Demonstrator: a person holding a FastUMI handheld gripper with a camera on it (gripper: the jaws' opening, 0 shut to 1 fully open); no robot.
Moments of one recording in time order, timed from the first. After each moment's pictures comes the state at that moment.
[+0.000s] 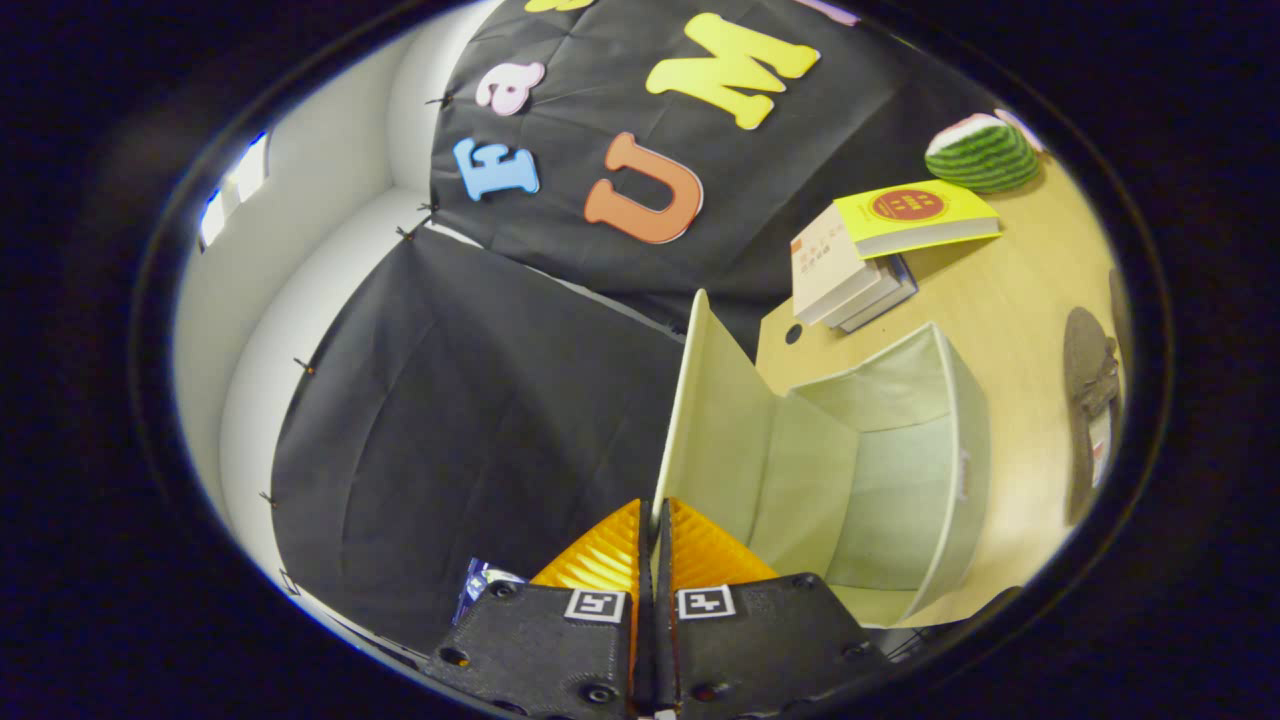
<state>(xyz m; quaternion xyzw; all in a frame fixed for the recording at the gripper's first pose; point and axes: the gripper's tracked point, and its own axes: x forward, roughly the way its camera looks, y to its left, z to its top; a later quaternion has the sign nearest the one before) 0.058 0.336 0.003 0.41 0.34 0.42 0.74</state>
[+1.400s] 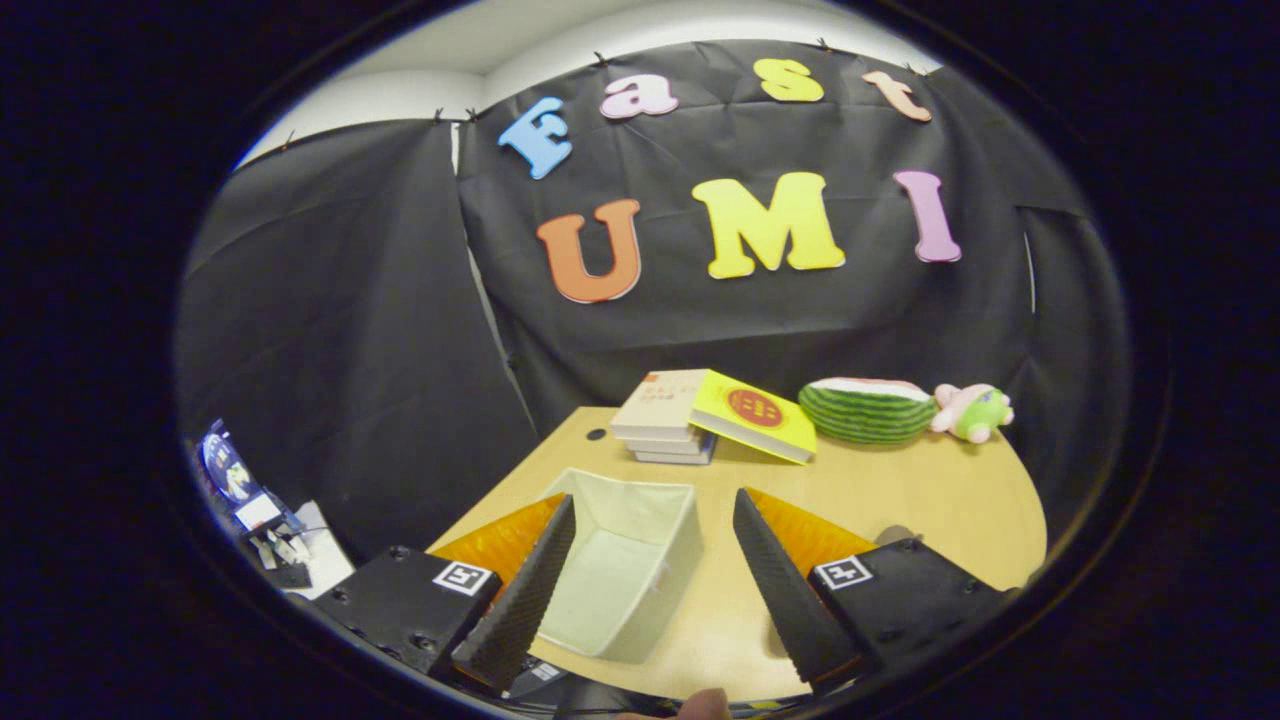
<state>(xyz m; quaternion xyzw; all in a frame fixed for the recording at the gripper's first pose) 0.091 0.176 -0.022 0.07 0.22 0.20 0.95</state>
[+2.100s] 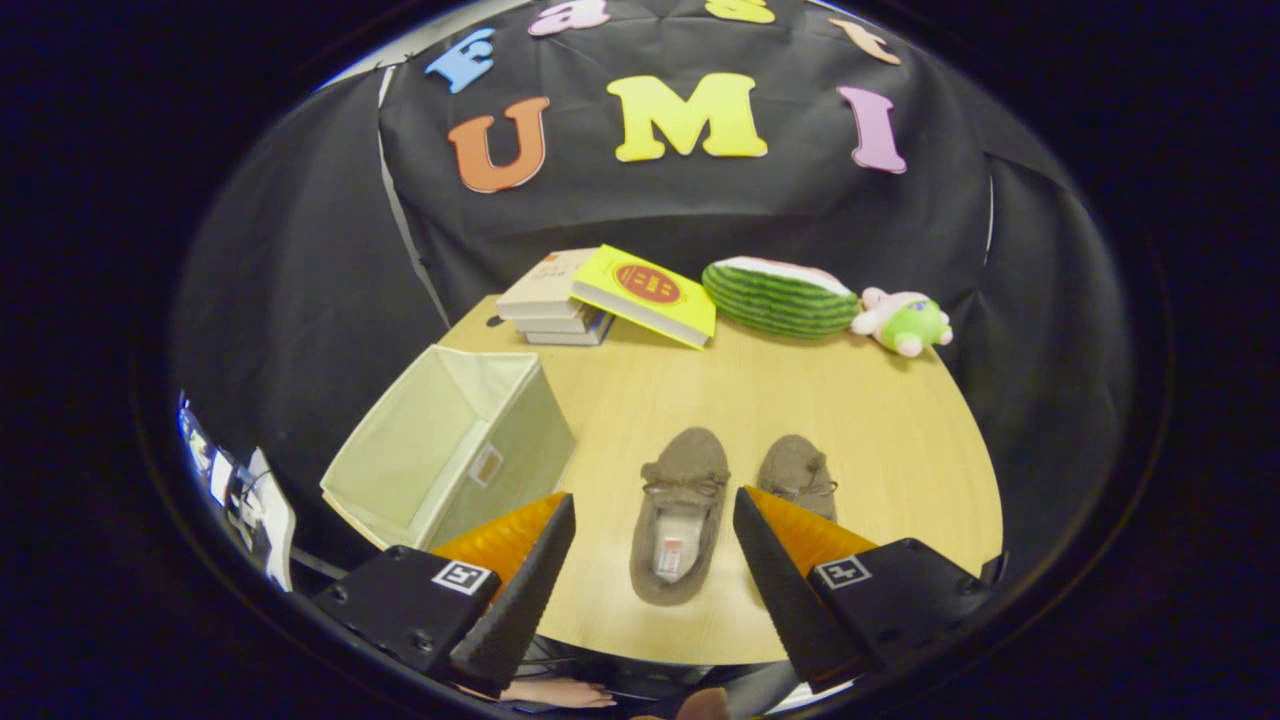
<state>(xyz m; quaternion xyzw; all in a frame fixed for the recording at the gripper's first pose) 0.093 0.073 -0.146 0.03 0.39 0.14 0.91</state>
